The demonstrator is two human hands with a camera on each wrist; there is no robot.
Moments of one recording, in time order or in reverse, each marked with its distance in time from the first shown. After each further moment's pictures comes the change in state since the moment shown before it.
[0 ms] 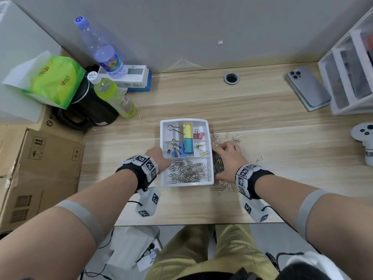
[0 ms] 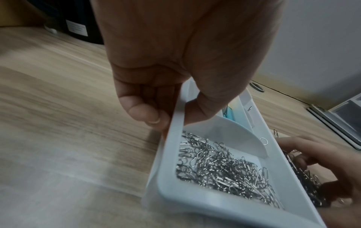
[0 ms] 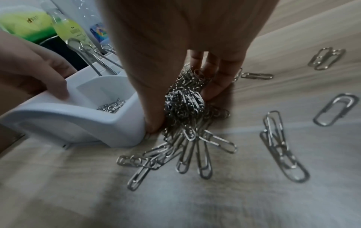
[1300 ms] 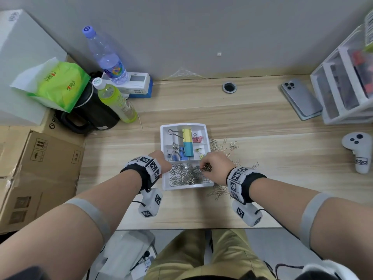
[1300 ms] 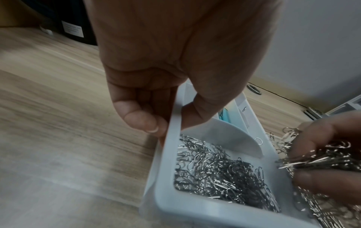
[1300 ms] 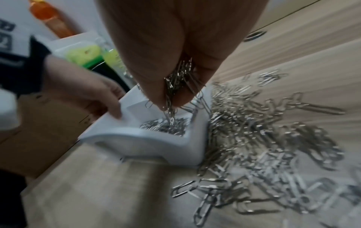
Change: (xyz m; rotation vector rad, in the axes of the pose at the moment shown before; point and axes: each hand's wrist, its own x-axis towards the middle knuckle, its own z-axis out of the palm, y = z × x) left_hand -0.003 0.007 -0.001 -0.083 -0.039 -0.055; right_hand -0.012 -0.049 -0.031 0.173 0.006 -0.170
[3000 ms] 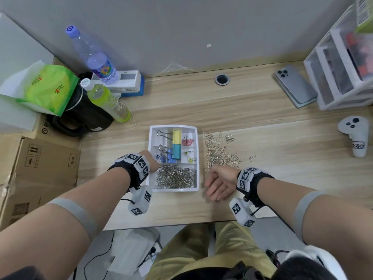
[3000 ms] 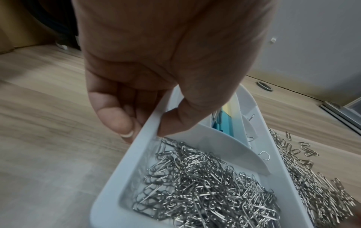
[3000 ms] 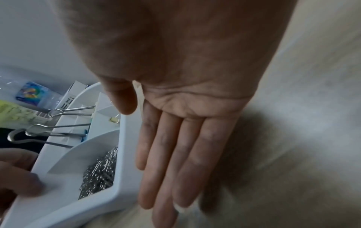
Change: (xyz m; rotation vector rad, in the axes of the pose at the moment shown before) left_hand -0.013 0.000 -0.016 0.314 -0.026 -0.081; right_hand -0.022 0.037 0.025 0.913 -0.578 0.722
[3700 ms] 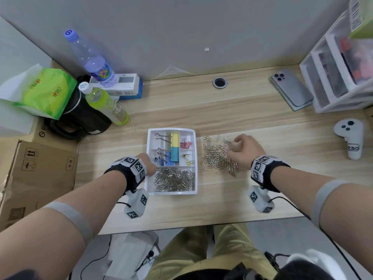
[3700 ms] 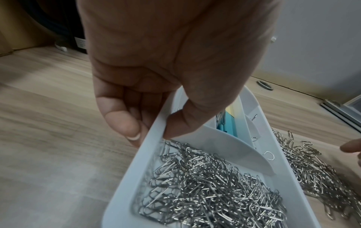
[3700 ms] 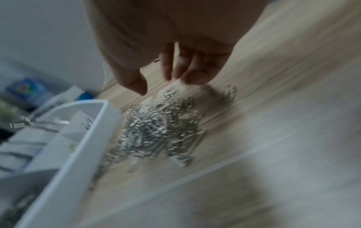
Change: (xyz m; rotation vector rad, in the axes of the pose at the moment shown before) left_hand 0.008 -0.008 0.005 -0.128 -0.003 -0.011; right_hand -0.024 -0.013 -0.070 -0.441 0.898 -0.403
